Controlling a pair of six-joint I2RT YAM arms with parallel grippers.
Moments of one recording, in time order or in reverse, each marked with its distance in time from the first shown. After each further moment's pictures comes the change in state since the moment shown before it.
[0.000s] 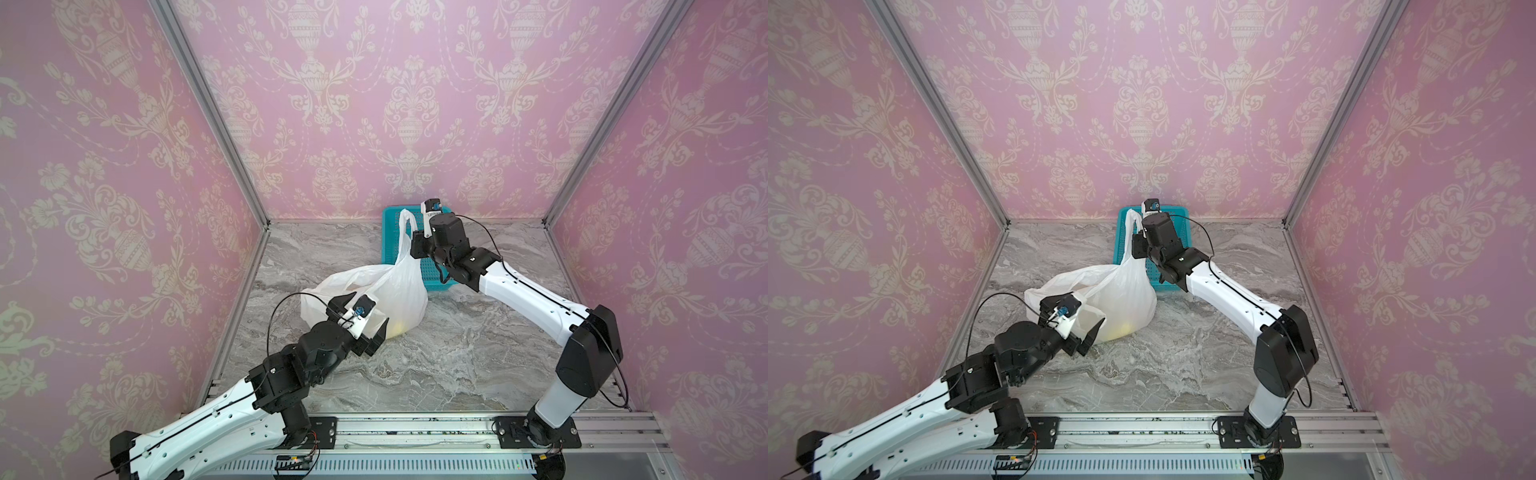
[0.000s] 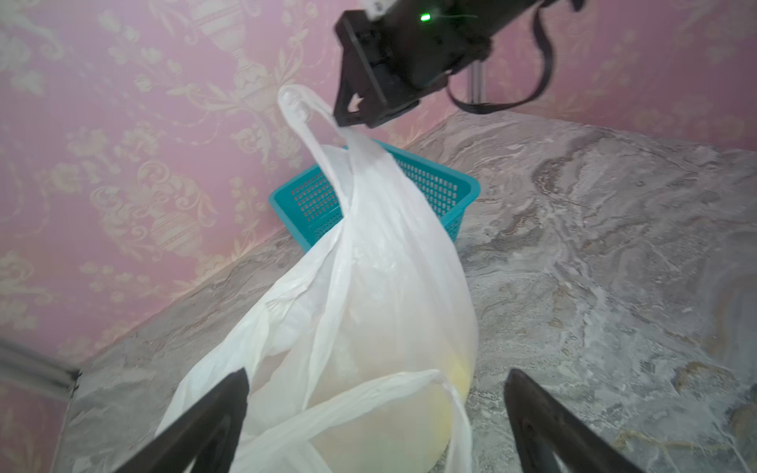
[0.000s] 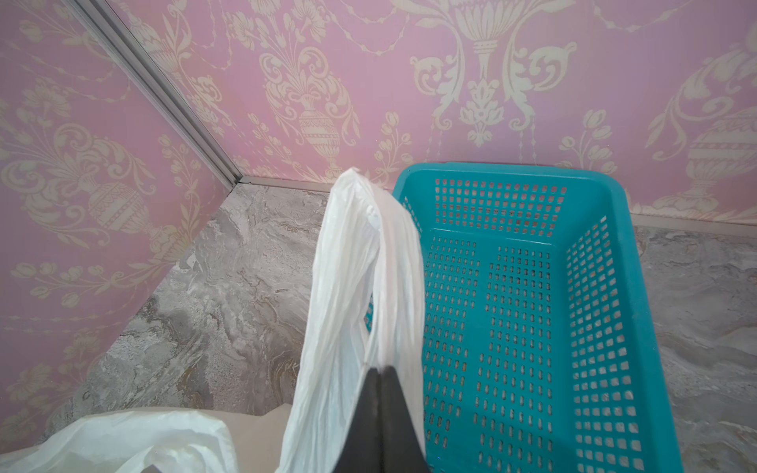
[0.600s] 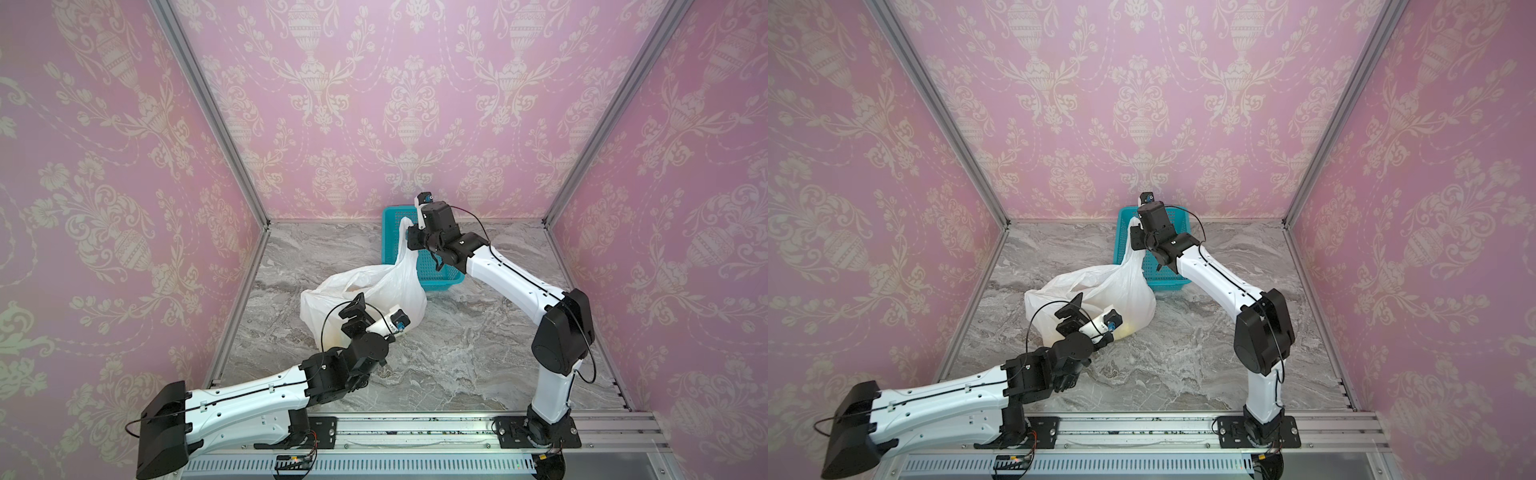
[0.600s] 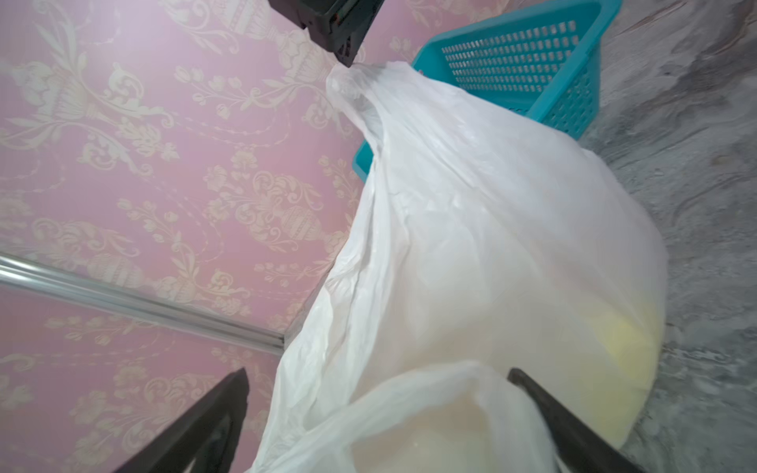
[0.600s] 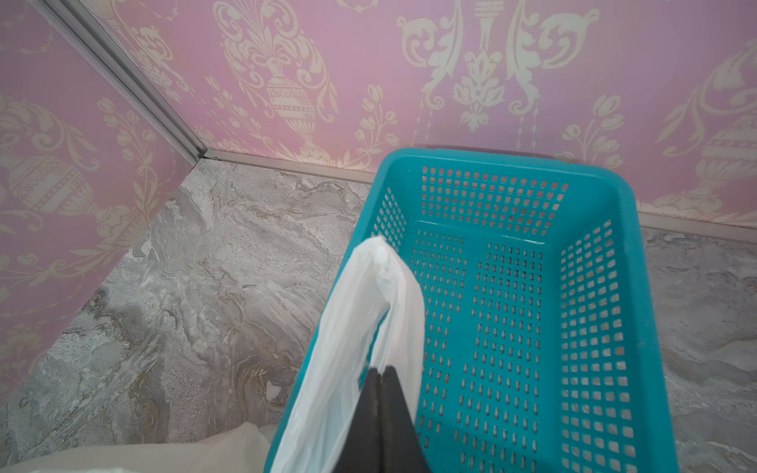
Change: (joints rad) left arm -0.096 0.323 -0.089 0.285 -0.573 0.344; right arm -0.045 0.135 0.152 -0.109 -0.029 -0.041
